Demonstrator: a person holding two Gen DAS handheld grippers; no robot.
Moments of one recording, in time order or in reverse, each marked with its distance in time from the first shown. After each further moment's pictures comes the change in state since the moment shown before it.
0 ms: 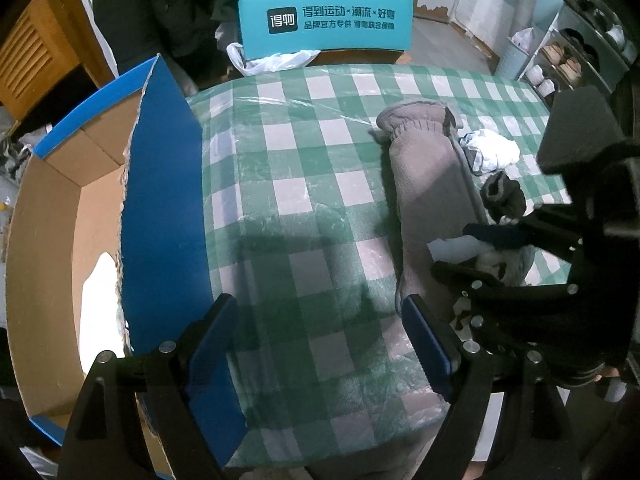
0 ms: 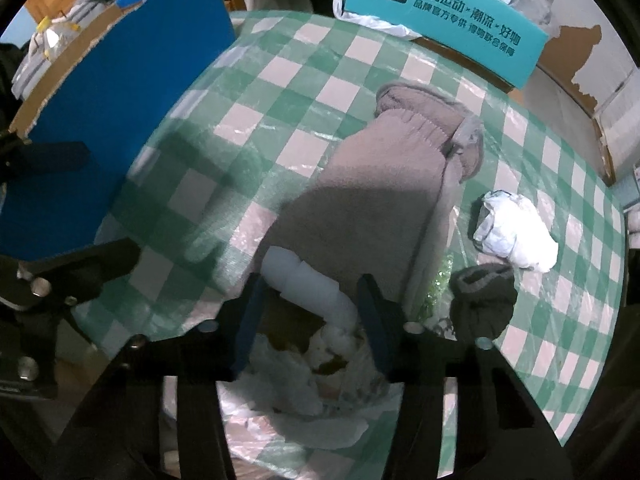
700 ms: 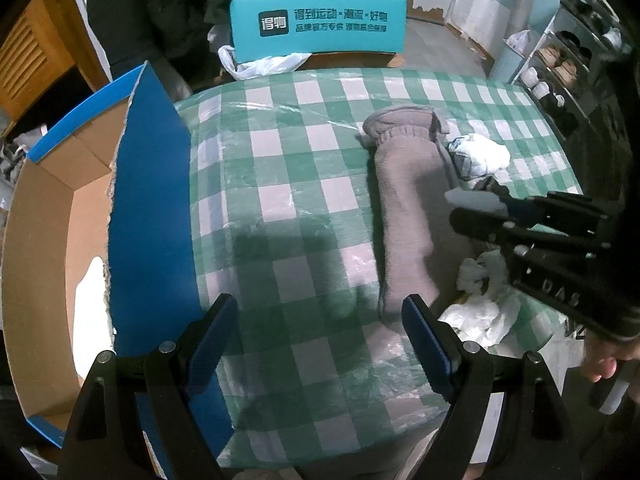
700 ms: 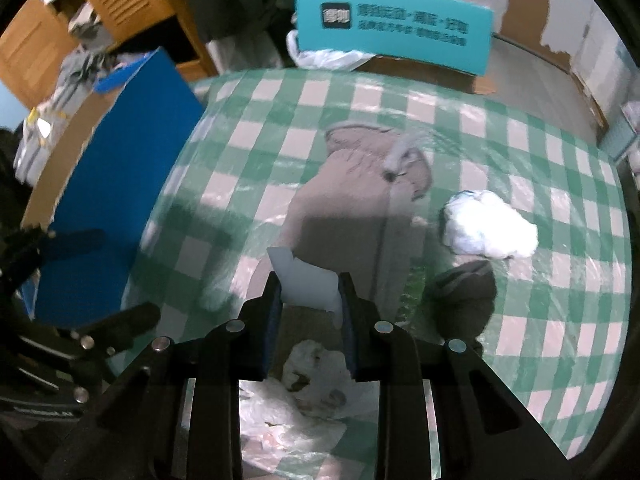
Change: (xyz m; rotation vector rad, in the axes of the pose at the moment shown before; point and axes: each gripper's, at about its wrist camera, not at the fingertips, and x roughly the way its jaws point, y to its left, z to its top) left arm -0.002 -0.011 0.006 0.003 -0.002 -0.023; right arm -0.041 -0.041 0.002 0.232 -0.152 0.064
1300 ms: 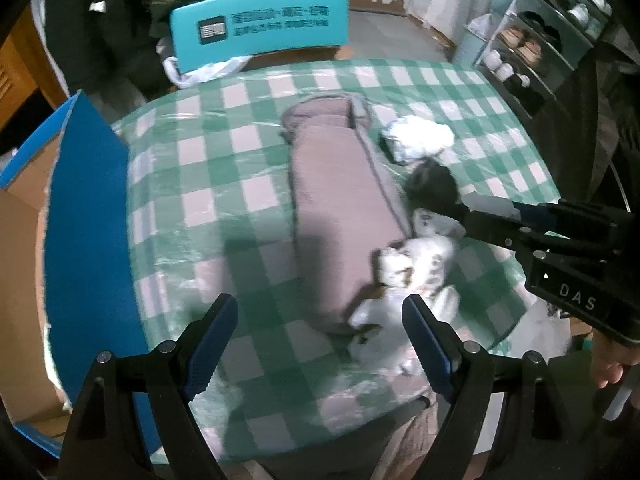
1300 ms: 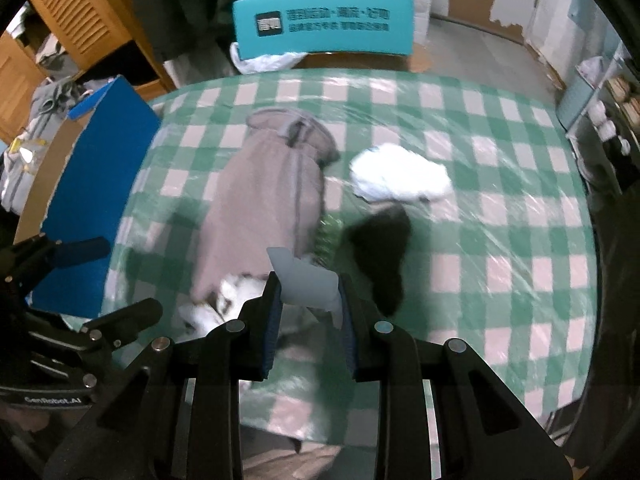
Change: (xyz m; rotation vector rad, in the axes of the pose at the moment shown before) left arm 0.002 -0.056 -0.005 0.083 0.007 -0.091; right arm -0.040 -0.042 -0.046 0.113 0.004 -0.090
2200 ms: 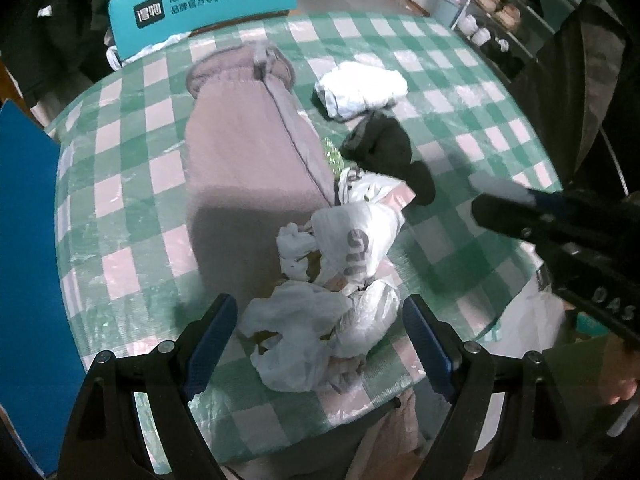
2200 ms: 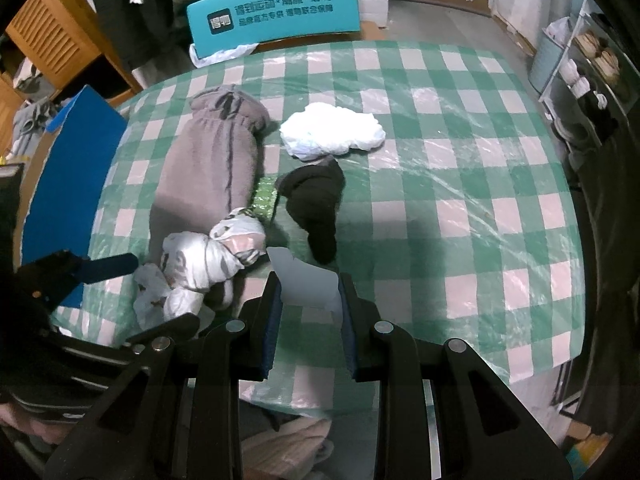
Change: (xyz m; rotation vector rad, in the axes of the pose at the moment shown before) left arm 0.047 -0.055 -0.005 0.062 0.089 -0.038; right arm -0.005 -0.043 -0.030 0.104 0.014 -0.022
